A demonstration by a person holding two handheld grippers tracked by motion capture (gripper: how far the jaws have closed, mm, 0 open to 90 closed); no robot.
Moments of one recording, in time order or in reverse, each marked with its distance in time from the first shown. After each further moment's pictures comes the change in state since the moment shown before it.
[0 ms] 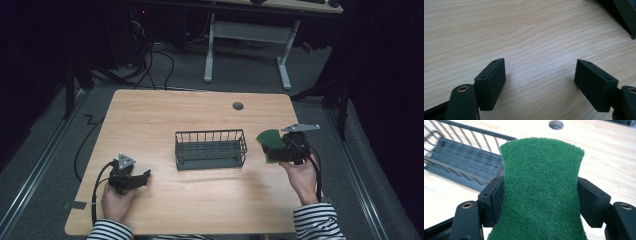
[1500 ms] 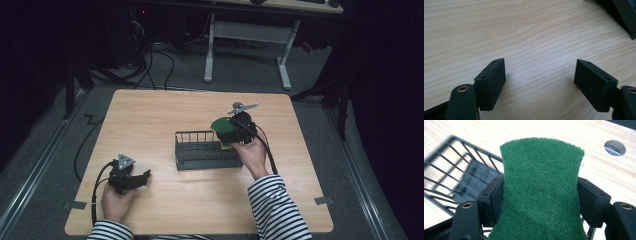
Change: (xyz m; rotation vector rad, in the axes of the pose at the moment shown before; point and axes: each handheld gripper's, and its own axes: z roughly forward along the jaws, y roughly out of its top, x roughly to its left) left arm 0.001 0.000 0.000 -0.003 -0.007 -0.006; right arm 0.080 0.070 0.097 0.066 0.099 -0.082
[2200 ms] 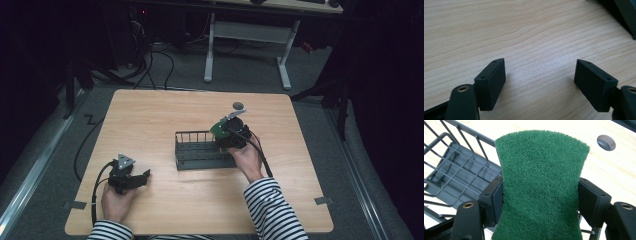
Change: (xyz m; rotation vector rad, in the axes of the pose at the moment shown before) left arm 0.000 0.000 0.000 0.004 0.010 0.001; right arm 0.017 -0.007 0.013 0.058 -0.118 -0.071
